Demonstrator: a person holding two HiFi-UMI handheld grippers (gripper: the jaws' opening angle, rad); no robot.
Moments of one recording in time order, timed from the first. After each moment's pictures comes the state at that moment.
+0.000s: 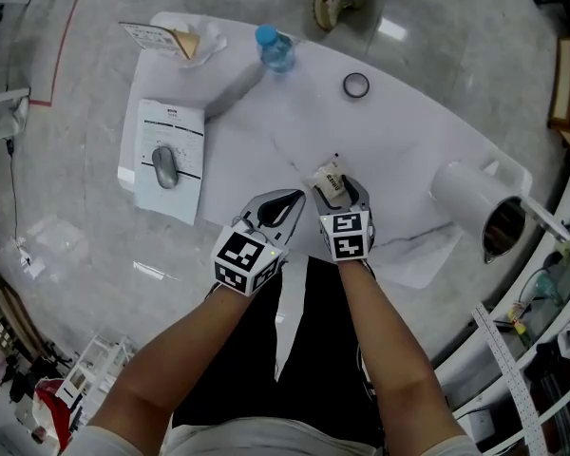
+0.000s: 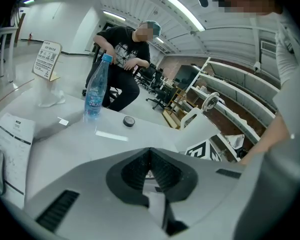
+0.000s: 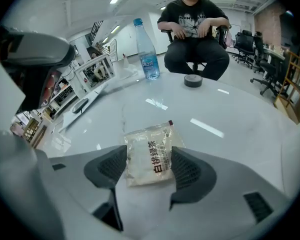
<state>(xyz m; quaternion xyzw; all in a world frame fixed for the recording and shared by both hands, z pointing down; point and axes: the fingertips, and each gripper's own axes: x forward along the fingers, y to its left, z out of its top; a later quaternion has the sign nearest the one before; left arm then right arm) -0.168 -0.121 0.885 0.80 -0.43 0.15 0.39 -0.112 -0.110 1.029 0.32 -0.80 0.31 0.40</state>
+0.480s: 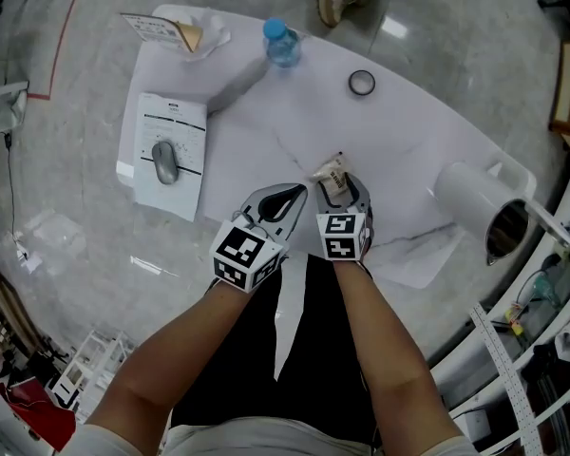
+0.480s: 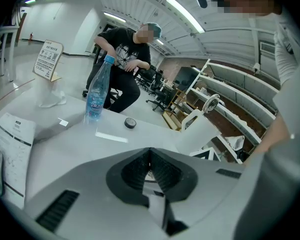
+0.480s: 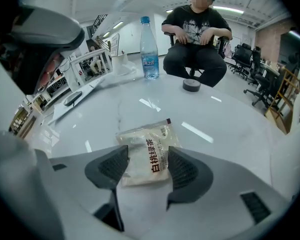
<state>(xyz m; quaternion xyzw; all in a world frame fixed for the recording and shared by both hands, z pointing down) -0.173 -0.127 0.887 0.80 -0.43 0.14 0.39 -0.109 -0.115 1.033 0.36 -0.79 0.26 0.43</state>
